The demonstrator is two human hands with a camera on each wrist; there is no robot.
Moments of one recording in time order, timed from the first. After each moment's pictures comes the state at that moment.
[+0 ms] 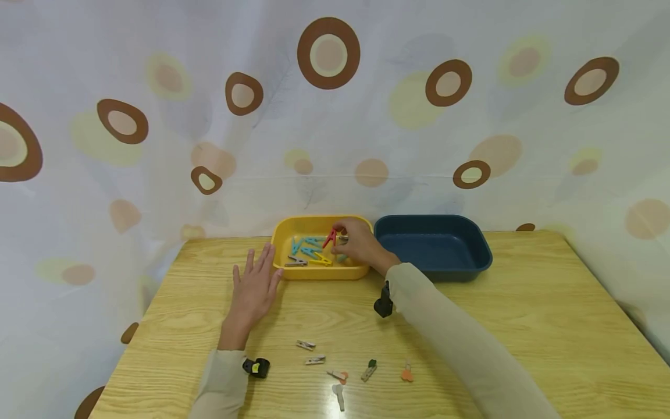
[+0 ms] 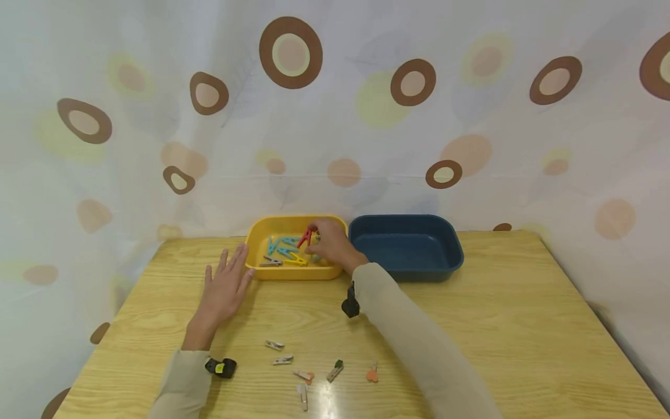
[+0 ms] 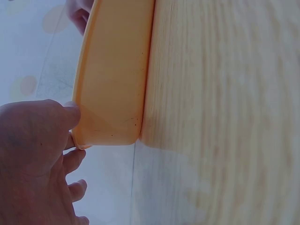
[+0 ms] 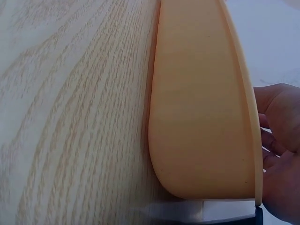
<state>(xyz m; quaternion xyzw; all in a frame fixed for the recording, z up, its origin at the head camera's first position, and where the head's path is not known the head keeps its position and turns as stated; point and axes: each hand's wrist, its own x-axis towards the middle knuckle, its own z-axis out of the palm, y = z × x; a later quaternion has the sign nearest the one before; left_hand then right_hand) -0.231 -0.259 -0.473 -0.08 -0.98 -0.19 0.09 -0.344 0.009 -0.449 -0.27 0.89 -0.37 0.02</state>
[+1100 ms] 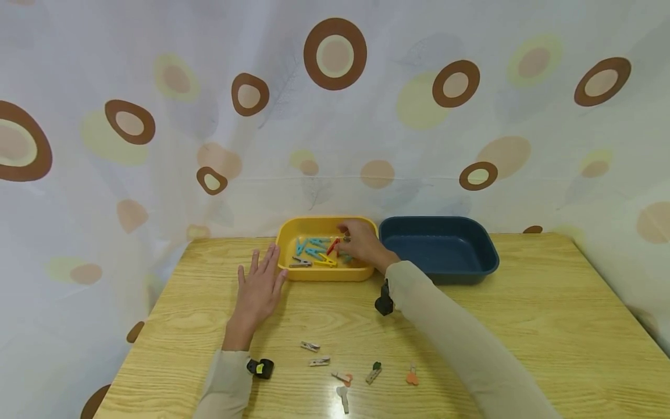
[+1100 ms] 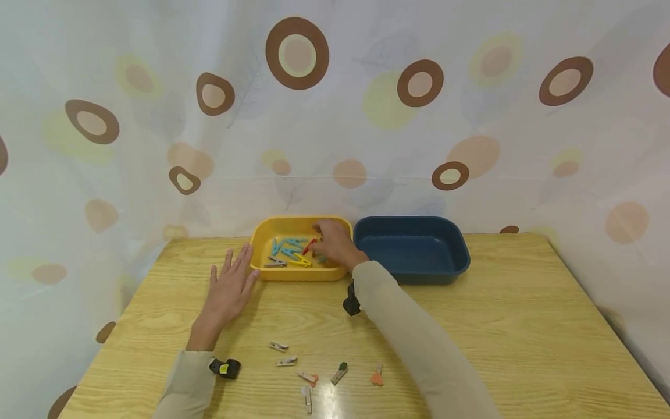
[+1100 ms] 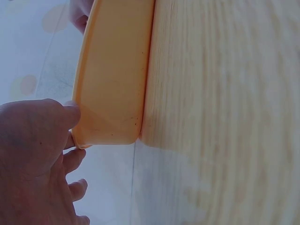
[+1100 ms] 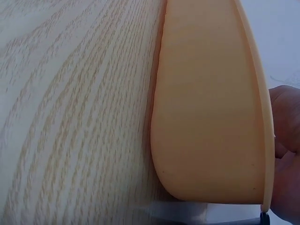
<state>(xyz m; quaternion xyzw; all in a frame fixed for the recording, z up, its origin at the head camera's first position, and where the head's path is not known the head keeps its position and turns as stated) -0.233 -0.260 -0.476 -0.09 -0.97 -0.19 0.09 -0.358 0.001 -0.458 -0.25 0.90 -0.35 0.02</state>
